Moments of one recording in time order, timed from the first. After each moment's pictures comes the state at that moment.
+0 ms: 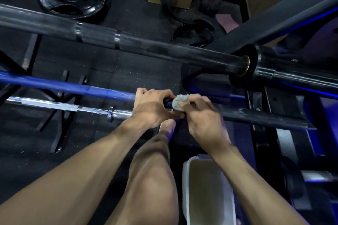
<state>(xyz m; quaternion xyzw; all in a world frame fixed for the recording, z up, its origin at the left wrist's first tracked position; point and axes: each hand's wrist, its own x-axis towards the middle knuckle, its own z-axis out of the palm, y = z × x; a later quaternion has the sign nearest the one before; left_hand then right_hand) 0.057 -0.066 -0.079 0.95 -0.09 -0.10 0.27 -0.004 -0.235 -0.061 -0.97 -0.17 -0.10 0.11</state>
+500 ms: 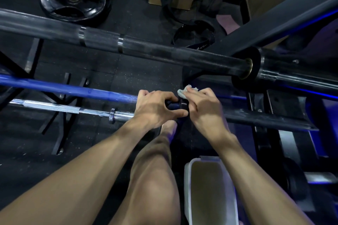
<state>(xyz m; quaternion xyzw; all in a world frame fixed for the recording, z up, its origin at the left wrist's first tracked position) 0.061 -0.065 -0.080 0.95 -0.07 -0.11 0.30 0.029 -0.228 -0.059 -0.97 -0.09 -0.05 0.20</state>
